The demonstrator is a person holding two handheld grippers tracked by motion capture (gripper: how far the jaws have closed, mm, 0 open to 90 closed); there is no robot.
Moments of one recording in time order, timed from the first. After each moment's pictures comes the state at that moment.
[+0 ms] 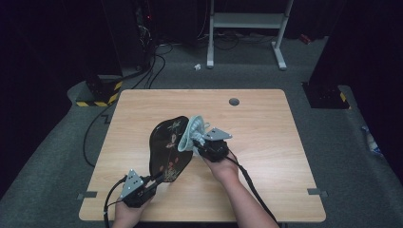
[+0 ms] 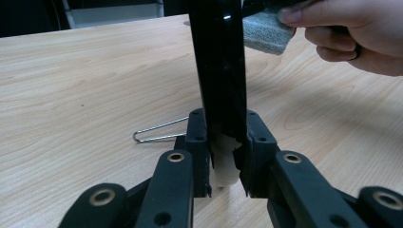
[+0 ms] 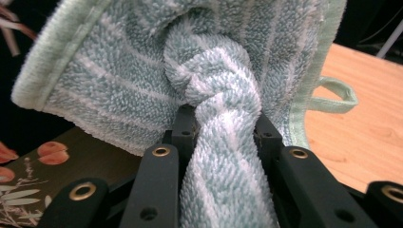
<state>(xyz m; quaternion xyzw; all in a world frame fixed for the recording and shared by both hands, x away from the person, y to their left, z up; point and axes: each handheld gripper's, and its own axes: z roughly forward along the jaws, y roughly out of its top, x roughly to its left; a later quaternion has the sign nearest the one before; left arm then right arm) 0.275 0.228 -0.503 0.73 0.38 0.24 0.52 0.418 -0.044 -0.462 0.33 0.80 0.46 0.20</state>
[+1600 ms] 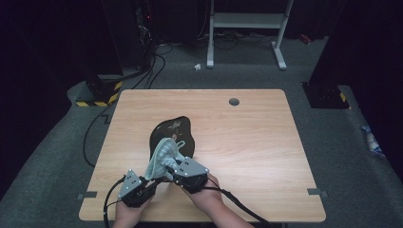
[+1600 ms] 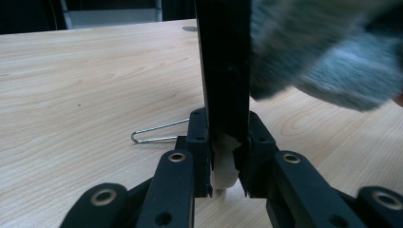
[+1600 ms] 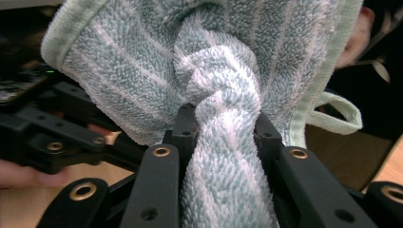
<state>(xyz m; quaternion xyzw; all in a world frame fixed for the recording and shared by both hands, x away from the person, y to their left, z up) 0.276 0.232 -0.507 0.72 0.39 0.23 0.54 0.315 0.015 -0.446 0.20 0.81 0.51 0.21</state>
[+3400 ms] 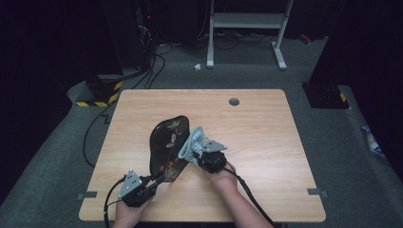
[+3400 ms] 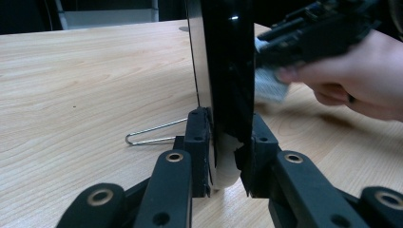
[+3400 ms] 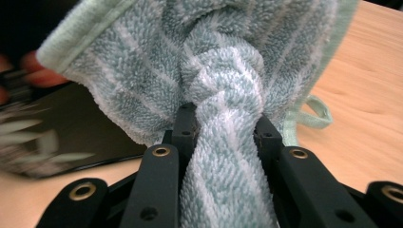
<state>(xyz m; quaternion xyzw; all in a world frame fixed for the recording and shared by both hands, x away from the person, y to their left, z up) 0.277 0.230 -0.507 0.72 0.38 0.22 0.54 0.394 -0.036 -0.500 0.33 0.82 0.43 0.19</state>
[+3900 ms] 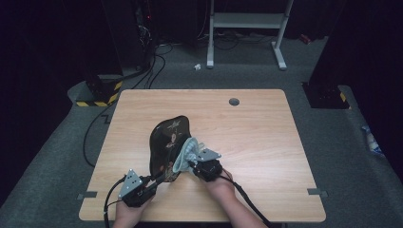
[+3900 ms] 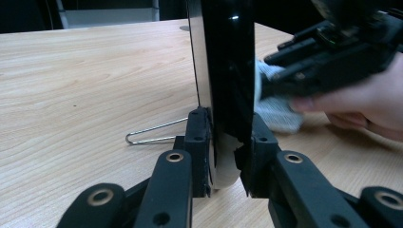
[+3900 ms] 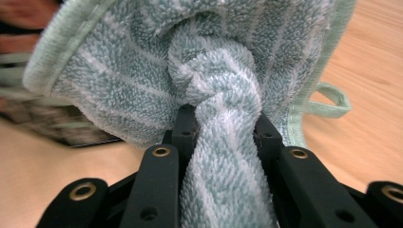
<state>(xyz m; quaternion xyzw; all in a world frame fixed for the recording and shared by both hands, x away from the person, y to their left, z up) 0.277 0.230 -0.507 0.72 0.38 0.22 0.54 0.381 -0.029 -0.510 0.31 0.84 0.41 0.18</state>
